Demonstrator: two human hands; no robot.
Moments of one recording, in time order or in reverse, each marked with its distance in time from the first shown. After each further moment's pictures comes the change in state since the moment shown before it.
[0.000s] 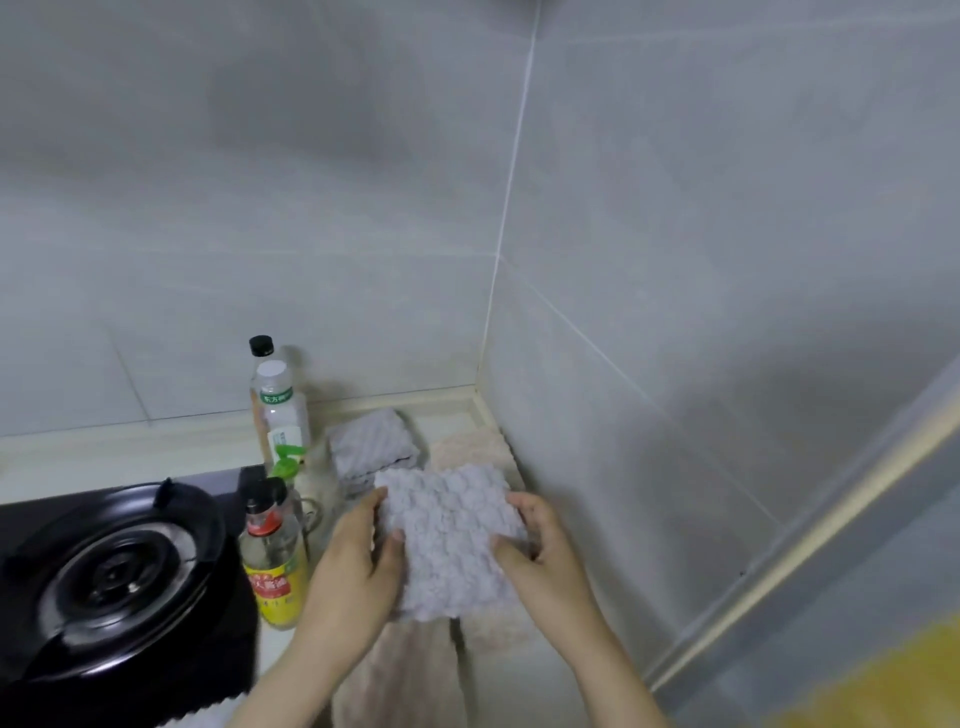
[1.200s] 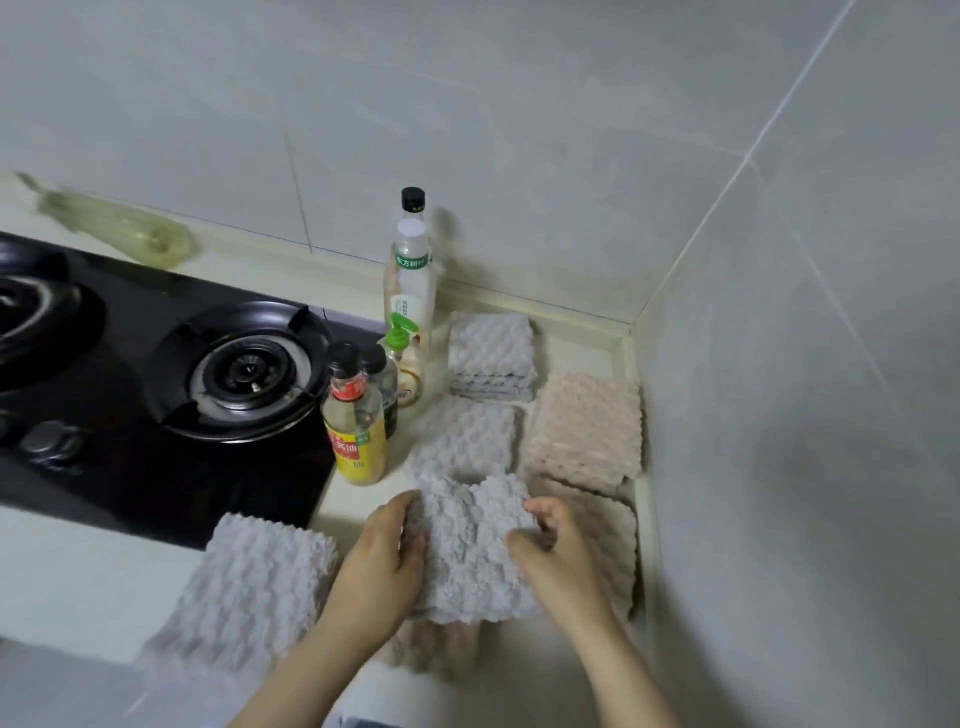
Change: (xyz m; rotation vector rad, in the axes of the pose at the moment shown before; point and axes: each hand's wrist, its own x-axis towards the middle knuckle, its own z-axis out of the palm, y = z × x) left_hand -0.025 -0.071 0.071 0.032 0.118 -0.435; right_hand 0.066 0.070 0.038 -0.144 -0.482 0.199
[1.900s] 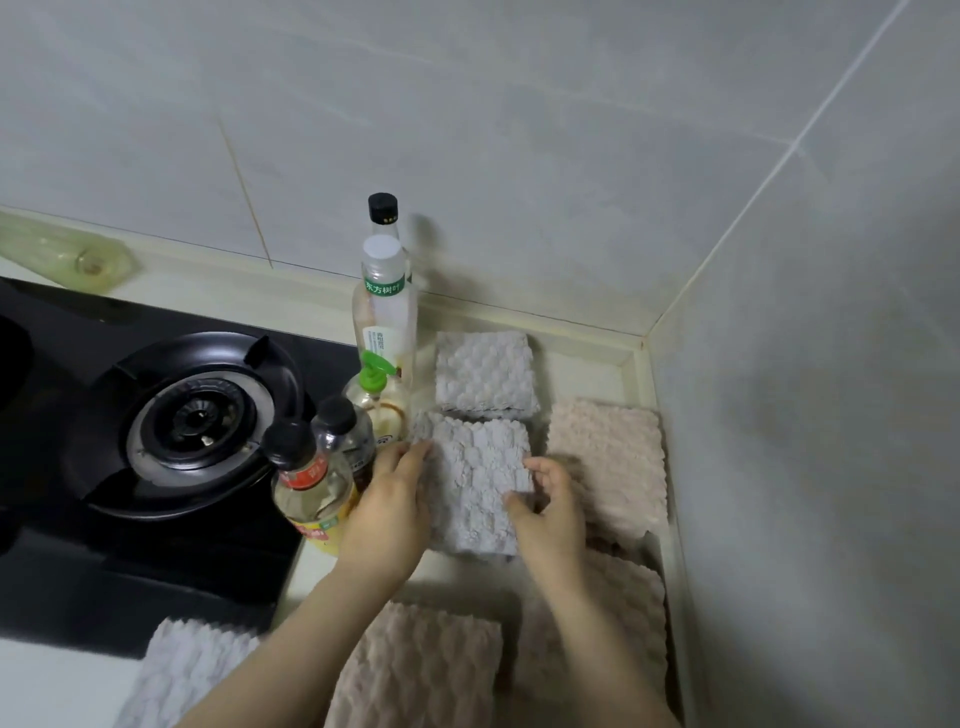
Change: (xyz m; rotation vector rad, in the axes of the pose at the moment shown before) left_hand 0.140 0.008 0.013 0.218 0.078 0.126; right_hand 0.123 -0.018 0.023 0.046 0.192 -0.109
